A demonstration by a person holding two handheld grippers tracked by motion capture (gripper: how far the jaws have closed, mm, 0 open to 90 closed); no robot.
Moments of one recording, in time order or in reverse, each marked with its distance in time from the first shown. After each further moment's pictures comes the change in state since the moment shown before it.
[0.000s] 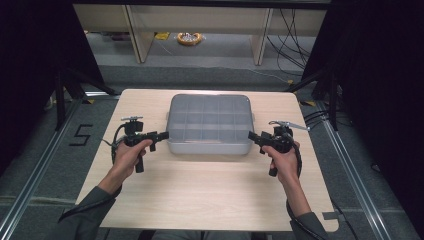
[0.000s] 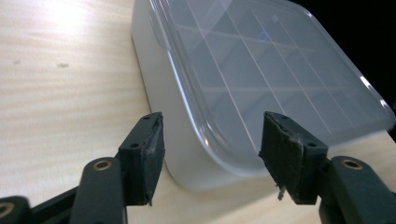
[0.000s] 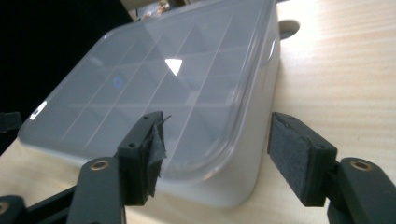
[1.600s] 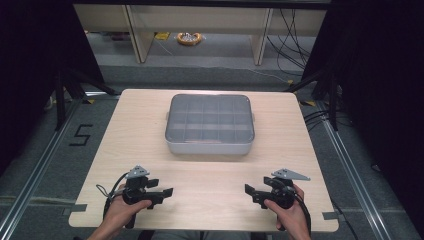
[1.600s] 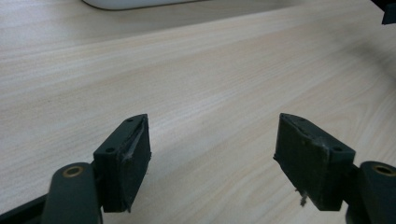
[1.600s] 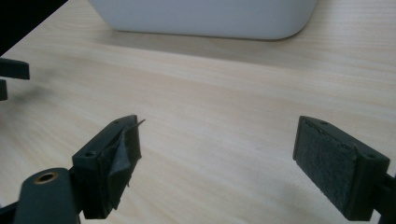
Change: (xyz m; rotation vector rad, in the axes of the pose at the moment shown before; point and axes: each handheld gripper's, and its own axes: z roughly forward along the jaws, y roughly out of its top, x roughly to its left) left arm -0.037 -0.125 -0.049 0.165 -0.070 0.257; right arm 0.035 -0.114 -0.071 0.147 0.040 -0.160
